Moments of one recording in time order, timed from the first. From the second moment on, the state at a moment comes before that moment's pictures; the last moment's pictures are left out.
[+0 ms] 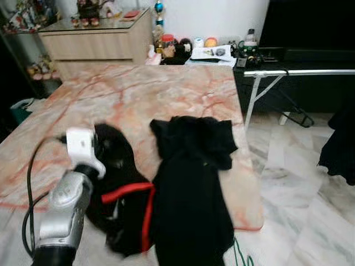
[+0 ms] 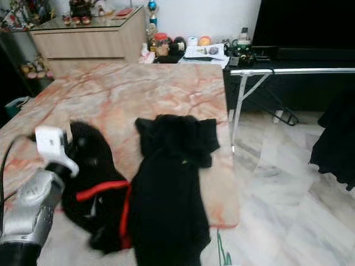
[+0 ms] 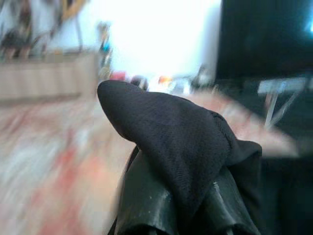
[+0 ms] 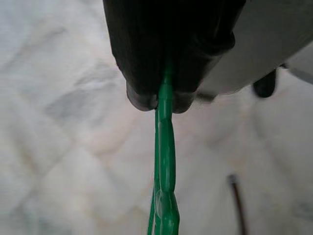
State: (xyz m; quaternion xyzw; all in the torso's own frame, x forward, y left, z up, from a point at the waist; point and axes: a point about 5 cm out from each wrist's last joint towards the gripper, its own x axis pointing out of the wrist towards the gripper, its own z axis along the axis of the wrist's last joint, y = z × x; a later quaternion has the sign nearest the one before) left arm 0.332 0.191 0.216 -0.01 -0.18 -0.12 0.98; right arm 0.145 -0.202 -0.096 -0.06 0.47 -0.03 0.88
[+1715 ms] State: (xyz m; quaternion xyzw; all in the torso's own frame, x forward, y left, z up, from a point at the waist) left arm 0.279 0.210 0.126 0.16 0.05 -0.18 0.97; right arm 0.121 -0.209 -0.102 -0.06 0.49 -0.03 0.87
